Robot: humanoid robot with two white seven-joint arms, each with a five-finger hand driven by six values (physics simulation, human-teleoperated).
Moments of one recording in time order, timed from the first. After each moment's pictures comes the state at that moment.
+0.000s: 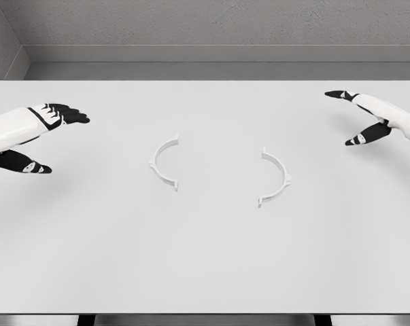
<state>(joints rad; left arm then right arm) -0.27 1.01 -0.27 -1.59 -0.10 -0.61 -0.41 -0.71 -0.62 0.43 -0.74 0.17 -0.61 0.51</state>
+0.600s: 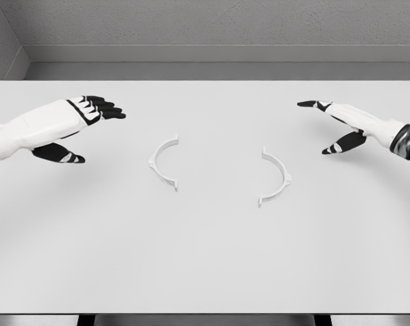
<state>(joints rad) -0.37 0.81 -0.27 -1.60 -0.29 -0.61 -0.48 -0.62 -0.60 0.44 -0.93 0.18 -0.61 0.51</state>
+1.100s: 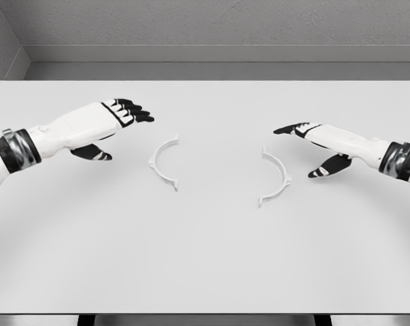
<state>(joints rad) -0.41 0.59 -0.27 -1.53 -0.57 -0.61 -0.50 -0.48 -0.67 0.45 -1.22 0.18 -0.61 0.54</state>
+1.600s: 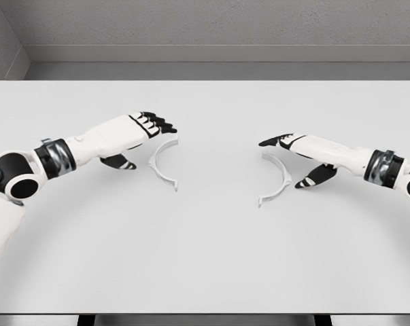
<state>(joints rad) -0.42 0.45 -0.29 -1.45 -0.68 -0.61 -0.50 -0.46 -0.62 0.46 -1.24 0.18 -0.61 0.58</state>
